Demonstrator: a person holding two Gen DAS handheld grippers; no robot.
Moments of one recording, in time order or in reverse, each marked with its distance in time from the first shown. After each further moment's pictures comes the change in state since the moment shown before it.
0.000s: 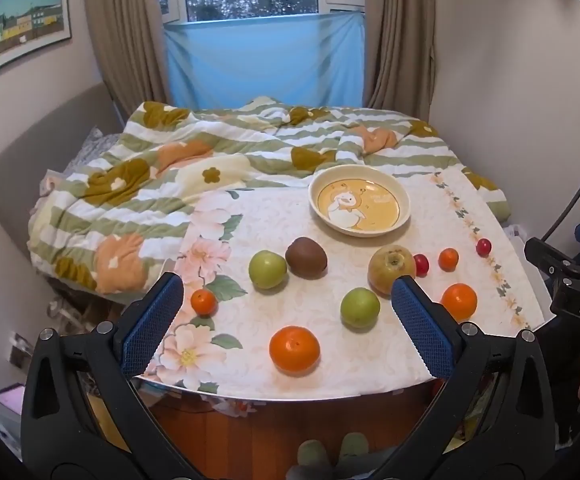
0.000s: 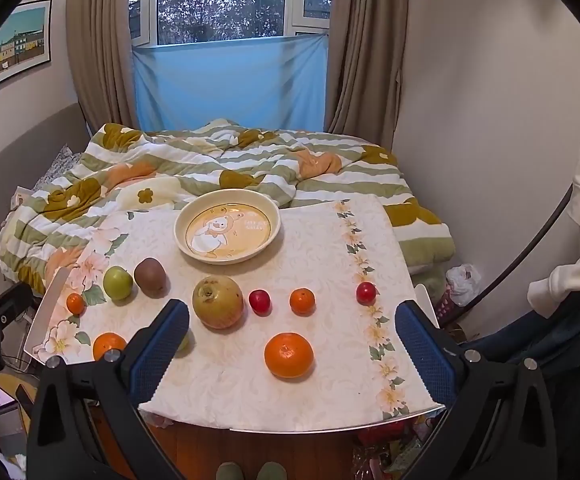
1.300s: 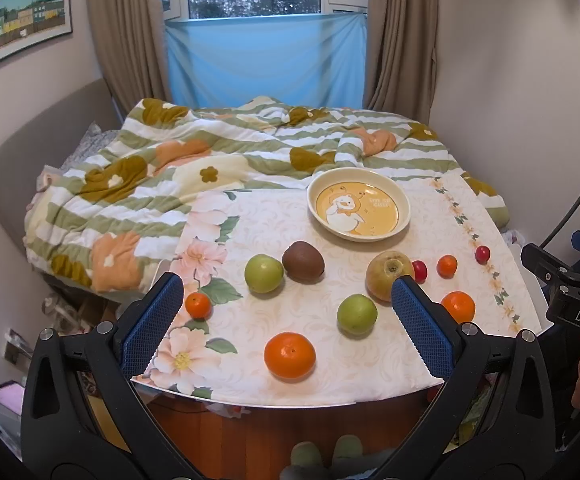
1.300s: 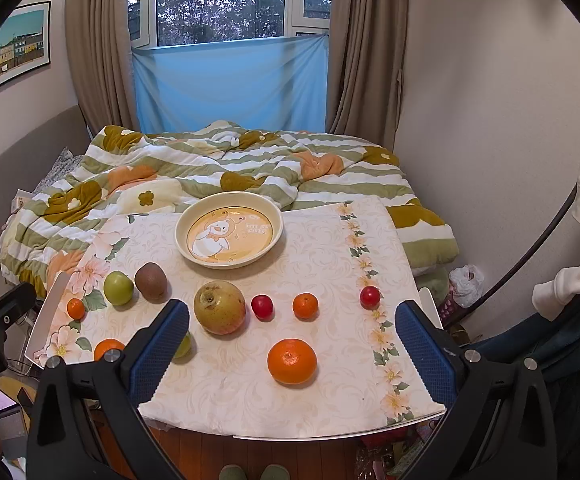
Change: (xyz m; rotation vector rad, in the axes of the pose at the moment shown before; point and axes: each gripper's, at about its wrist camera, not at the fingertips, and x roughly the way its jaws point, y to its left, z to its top) left arm 0.008 0.005 0.004 -0.021 0.002 -0.012; right arm 0.002 -0.001 -0.001 0.009 -0.007 0.006
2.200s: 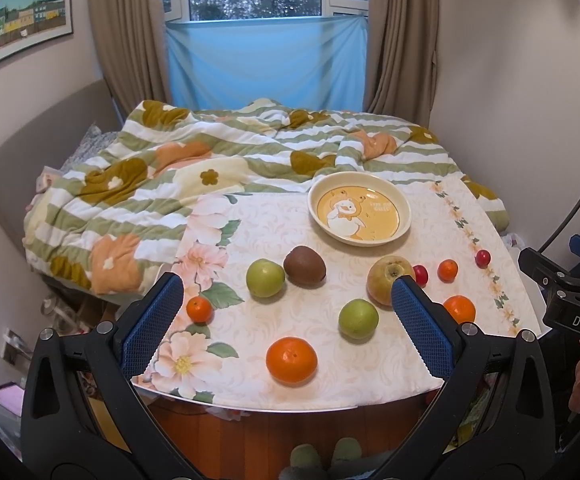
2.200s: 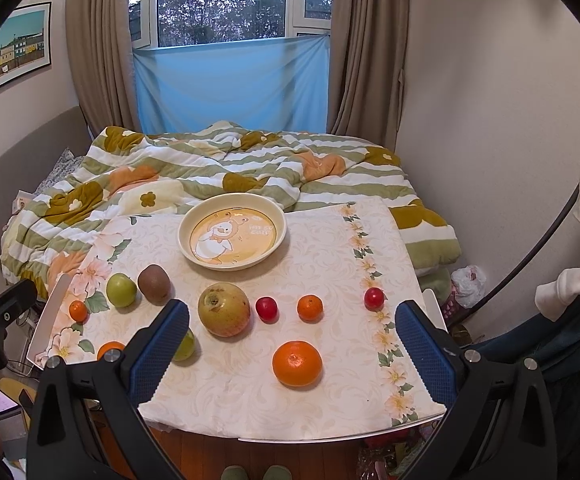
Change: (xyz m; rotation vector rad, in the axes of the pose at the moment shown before) left arm 0.002 -0.001 0.001 -0.004 -0.005 -0.002; right arm -0.001 0.000 0.003 0.004 0.000 0.002
